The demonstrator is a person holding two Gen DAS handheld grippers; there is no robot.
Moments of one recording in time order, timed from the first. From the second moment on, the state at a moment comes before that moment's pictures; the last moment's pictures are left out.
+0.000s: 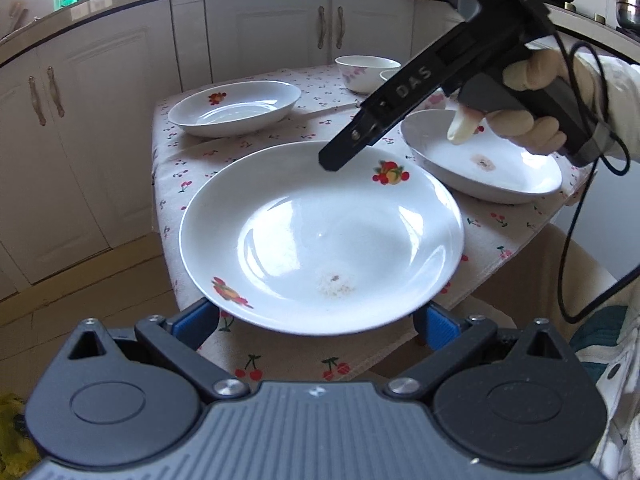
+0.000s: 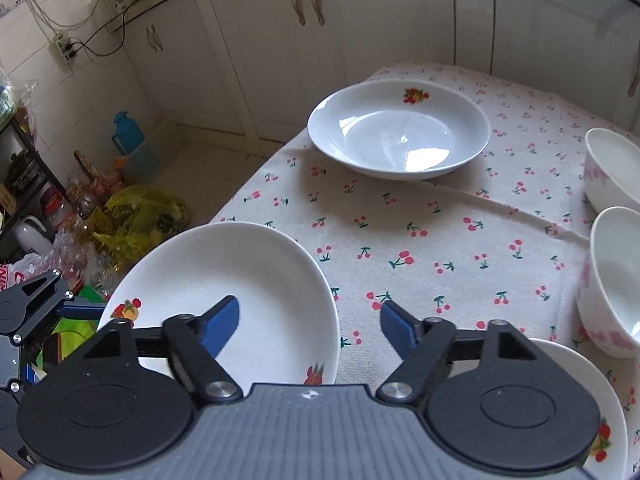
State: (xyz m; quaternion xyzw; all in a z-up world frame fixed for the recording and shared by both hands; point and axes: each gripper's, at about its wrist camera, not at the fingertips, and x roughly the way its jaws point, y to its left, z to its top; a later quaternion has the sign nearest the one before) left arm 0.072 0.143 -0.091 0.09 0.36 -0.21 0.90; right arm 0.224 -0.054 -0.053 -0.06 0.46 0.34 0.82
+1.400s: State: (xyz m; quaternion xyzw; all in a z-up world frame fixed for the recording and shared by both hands) left arm 0.111 0.145 -0.089 0.10 0.37 -0.24 0.89; right arm 0.253 -0.043 -0.060 -0.06 0.47 0.39 0.79
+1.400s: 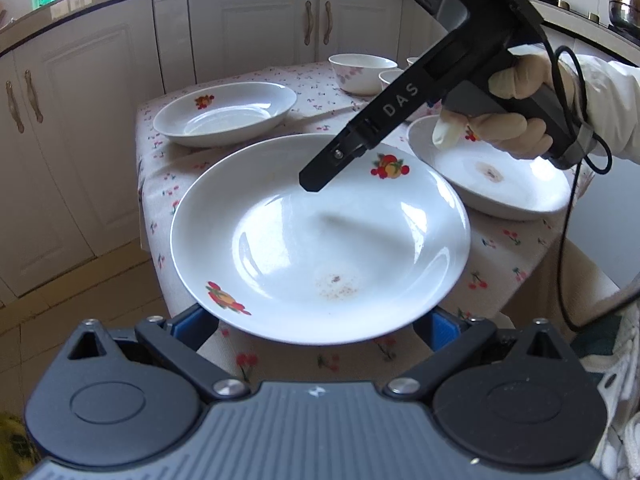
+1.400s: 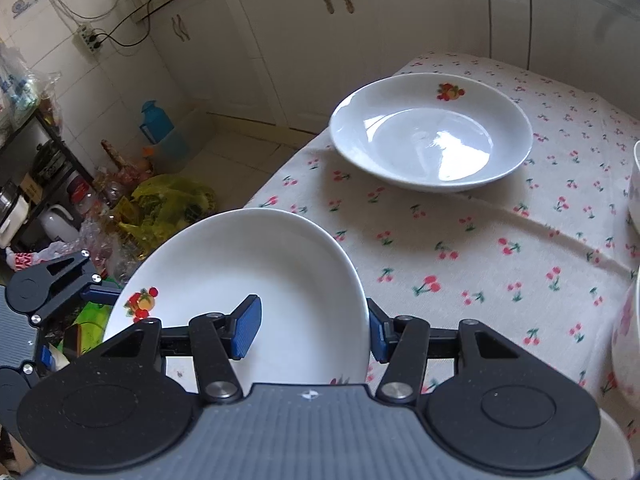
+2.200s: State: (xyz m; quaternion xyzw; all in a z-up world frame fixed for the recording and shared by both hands) left arm 0.160 0.138 -0.098 0.11 0.34 -0.26 0.90; right arm 0.286 -0.057 -0.067 -0.05 0.46 0.34 0.82
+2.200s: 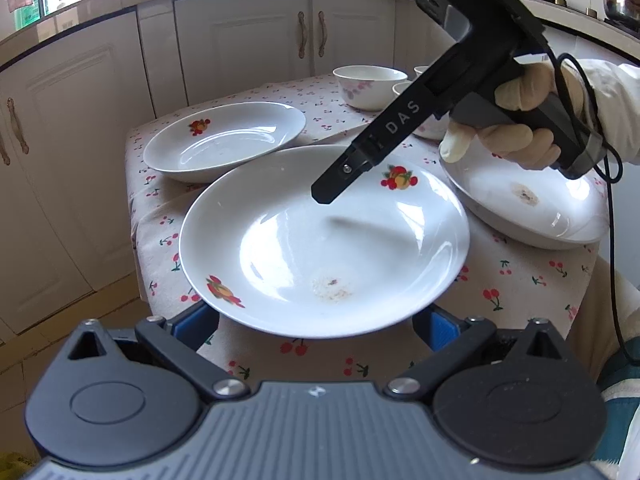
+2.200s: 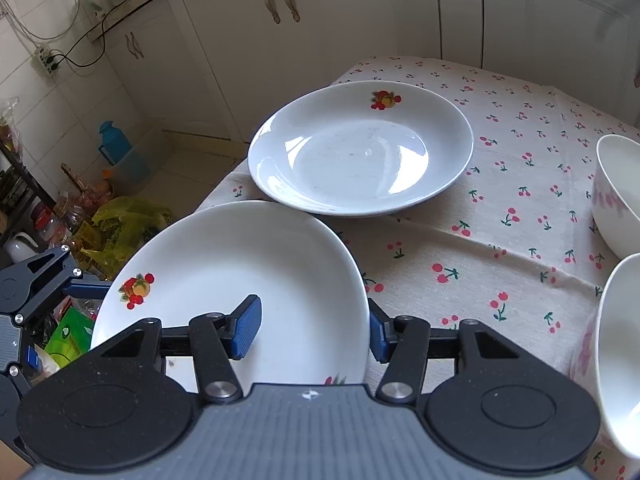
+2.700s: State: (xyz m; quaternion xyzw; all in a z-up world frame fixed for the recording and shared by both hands) left arm 0.158 0.136 -0.100 0.11 0.34 -0.26 0.90; right arm 0.280 -0.053 -0.067 -0.07 0.46 0.33 0.82
